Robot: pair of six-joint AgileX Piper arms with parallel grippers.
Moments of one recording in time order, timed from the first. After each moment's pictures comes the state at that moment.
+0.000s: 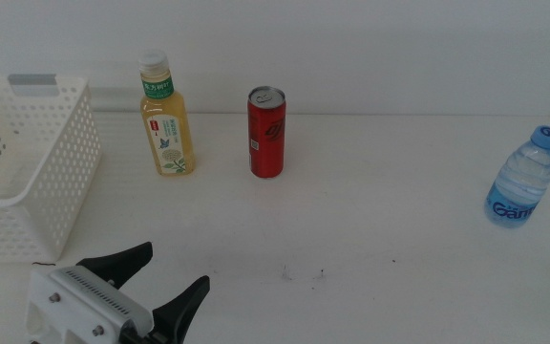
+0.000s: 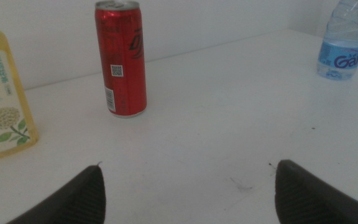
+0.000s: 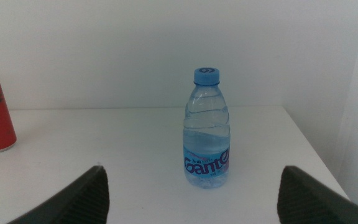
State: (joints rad) left arm -0.51 1.41 0.00 0.10 -1.17 -0.08; right arm 0.00 0.00 0.00 0.03 0.17 -0.02
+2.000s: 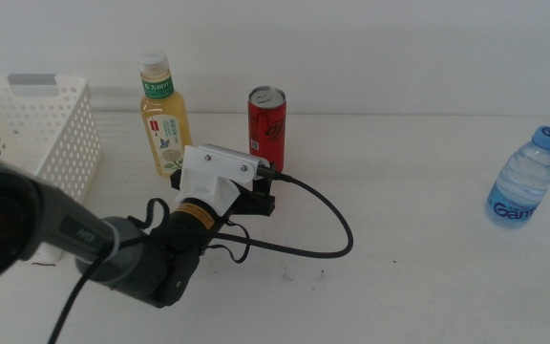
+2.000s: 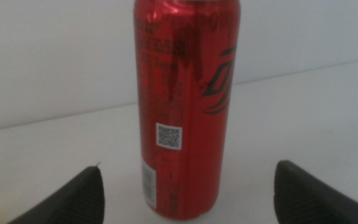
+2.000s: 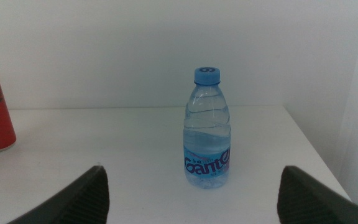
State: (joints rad) left arm -0.50 2.09 -0.82 -0.10 -1.04 -0.03; right arm 0.00 0.00 0.00 0.03 0.17 -0.02
